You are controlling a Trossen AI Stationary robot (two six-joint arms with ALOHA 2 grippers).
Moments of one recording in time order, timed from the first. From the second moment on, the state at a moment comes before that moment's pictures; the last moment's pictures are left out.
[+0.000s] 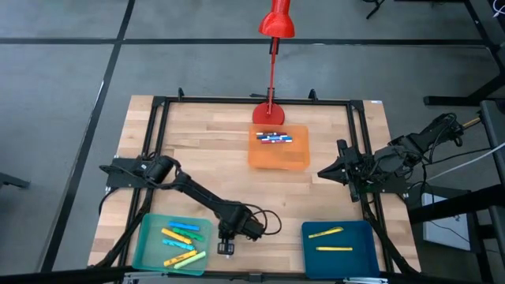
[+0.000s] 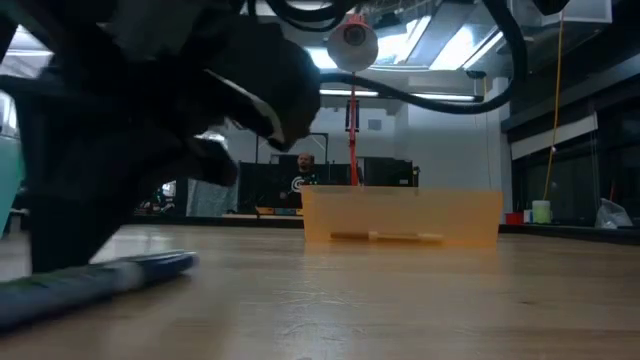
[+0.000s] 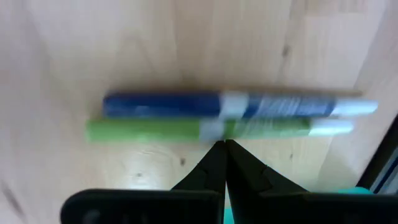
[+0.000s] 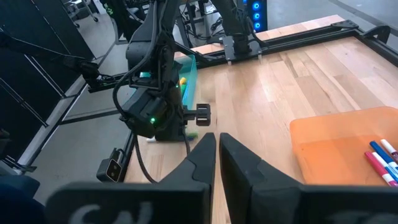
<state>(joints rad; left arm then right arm) -0.45 2.22 1.68 -1.07 0.28 -0.42 0.52 0.70 0.85 -0.48 0.40 0.41</state>
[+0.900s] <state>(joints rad) -0.38 2.04 1.69 -0.87 0.20 -0.57 0.52 0.70 0.85 -0.48 0.40 0.41</state>
